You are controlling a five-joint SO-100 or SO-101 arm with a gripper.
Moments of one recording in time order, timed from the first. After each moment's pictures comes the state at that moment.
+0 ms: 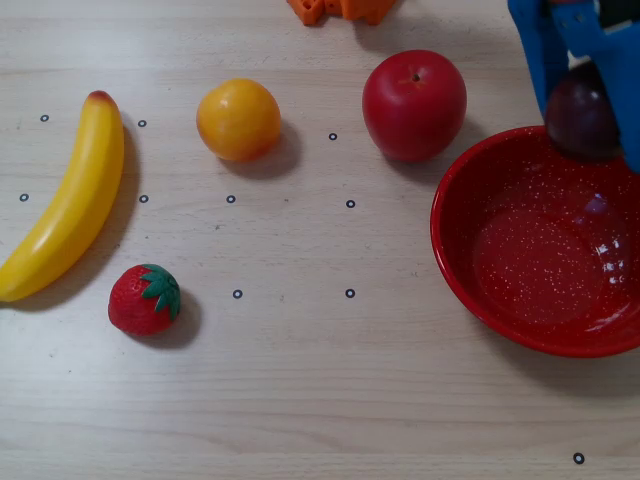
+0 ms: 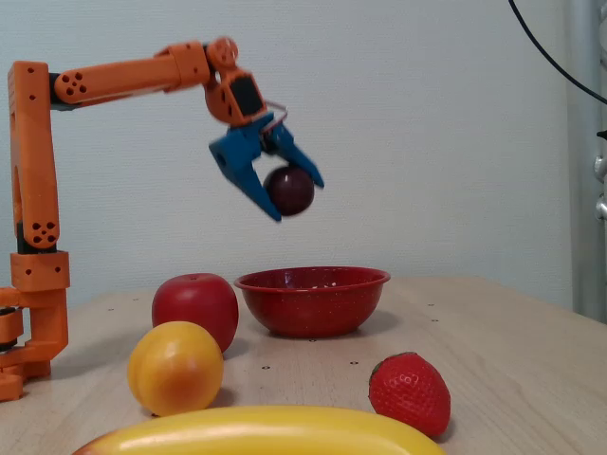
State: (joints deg) arm 28.2 86.5 71.9 75.4 7.1
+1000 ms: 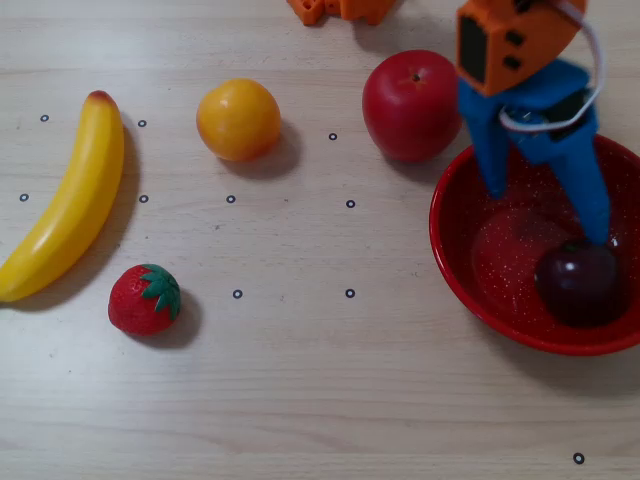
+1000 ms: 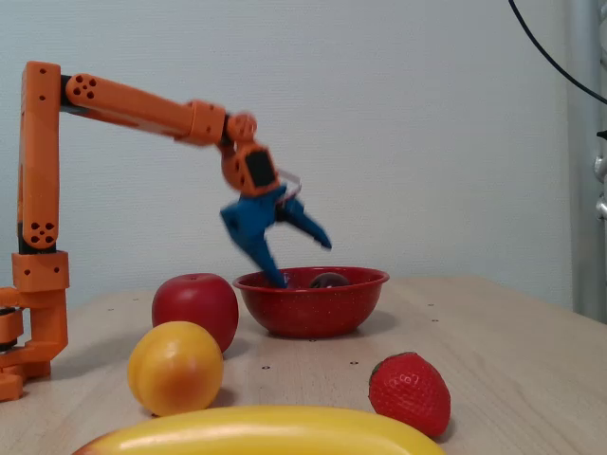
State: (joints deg) arm 25.1 82.4 87.9 60.9 17.0
